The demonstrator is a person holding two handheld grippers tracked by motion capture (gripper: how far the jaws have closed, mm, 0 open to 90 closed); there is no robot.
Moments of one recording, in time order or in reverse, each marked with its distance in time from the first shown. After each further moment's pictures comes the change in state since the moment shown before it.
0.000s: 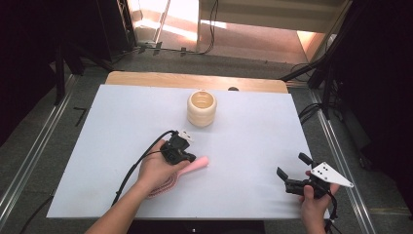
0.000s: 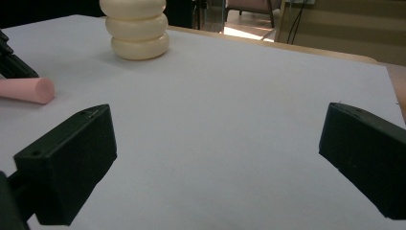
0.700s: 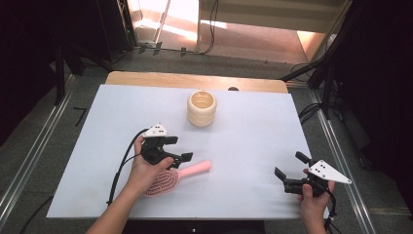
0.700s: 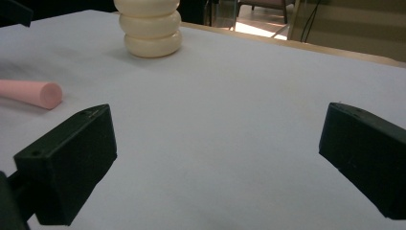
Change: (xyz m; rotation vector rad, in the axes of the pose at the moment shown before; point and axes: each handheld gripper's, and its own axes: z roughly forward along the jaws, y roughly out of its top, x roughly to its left) left arm 0.010 -0.034 -0.059 -0.466 -0.035 -0.129; right arm 0.003 0.007 0.005 0.026 0.052 -0.014
